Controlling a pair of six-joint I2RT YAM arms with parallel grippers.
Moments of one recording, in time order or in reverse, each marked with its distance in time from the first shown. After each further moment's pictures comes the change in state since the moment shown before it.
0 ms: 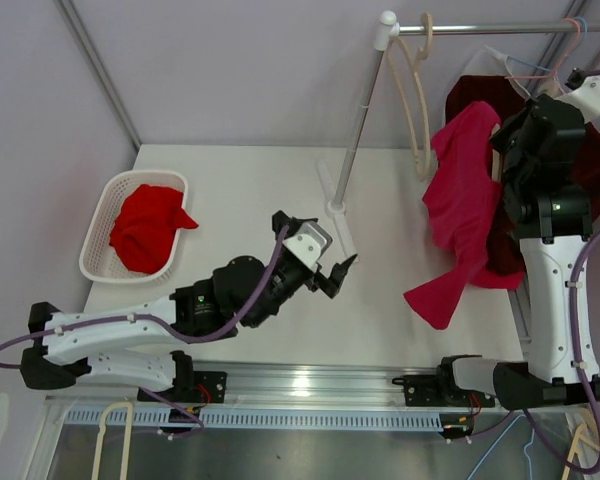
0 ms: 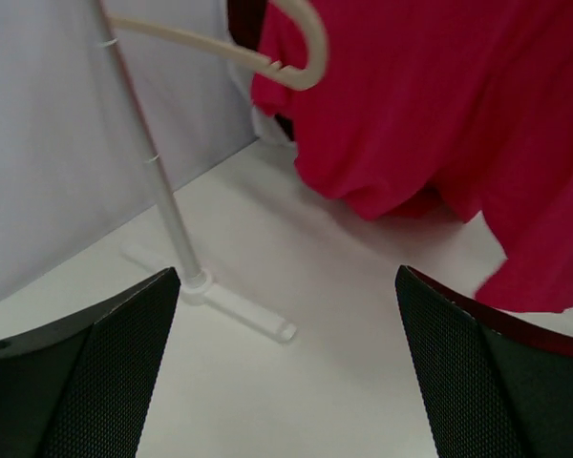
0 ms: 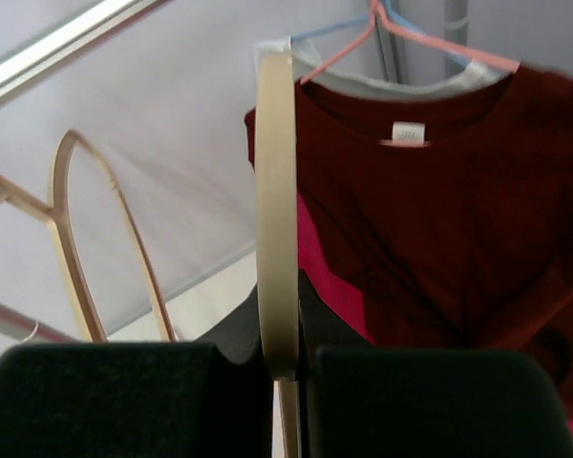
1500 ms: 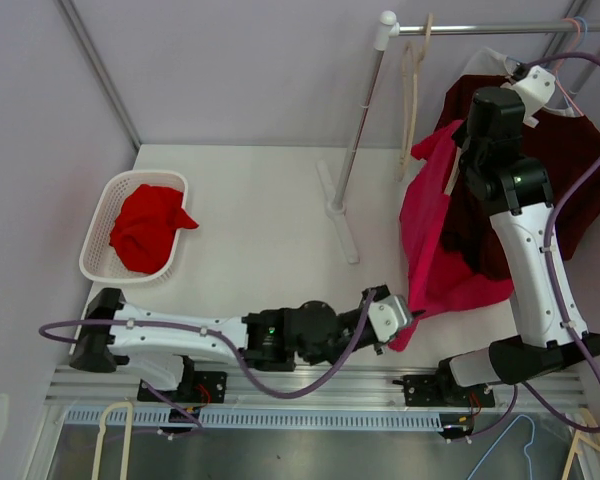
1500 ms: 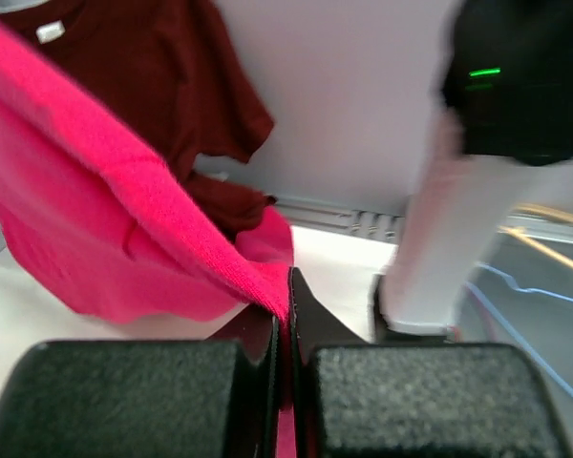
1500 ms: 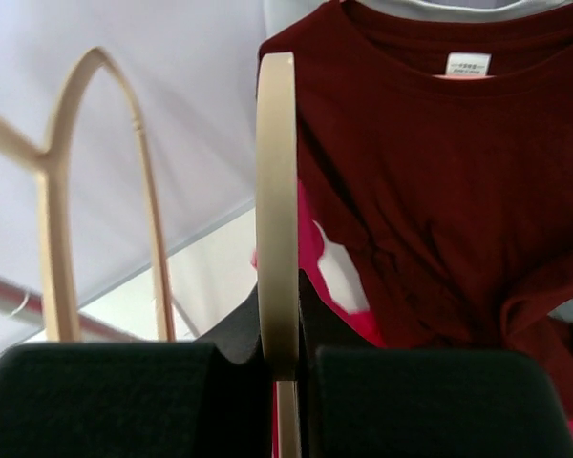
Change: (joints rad) left arm -0.207 0.344 0.074 0.293 0.301 -0.019; right arm 0.224 0.145 0.080 -0.107 0.219 0.073
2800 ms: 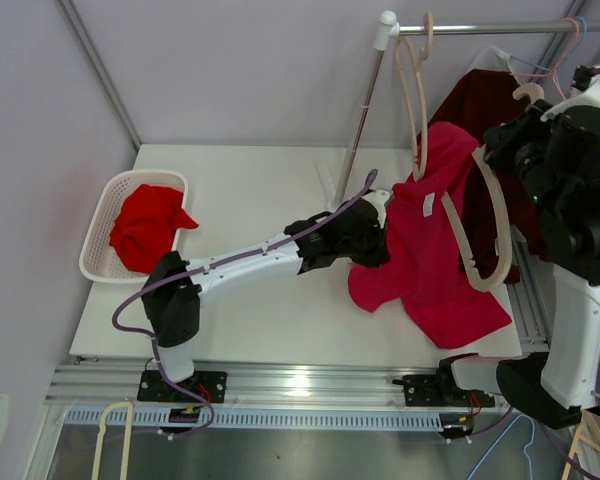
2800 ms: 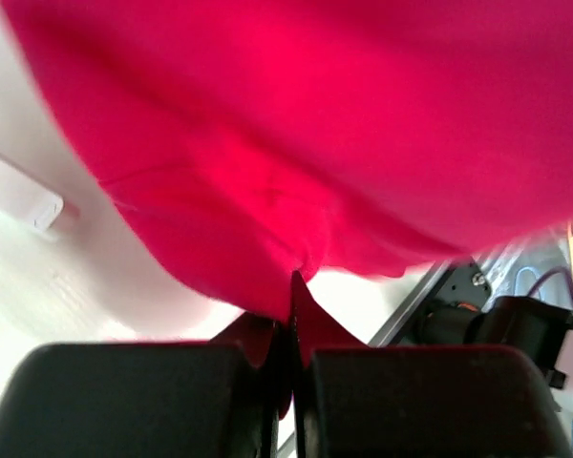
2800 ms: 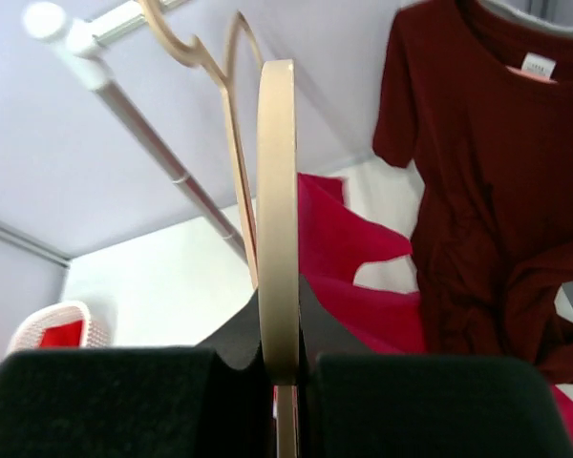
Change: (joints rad) left arm 0.519 0.368 0.348 -0.636 0.351 -0.686; right arm -0.058 -0.114 0.306 -0.359 -0.372 -0.032
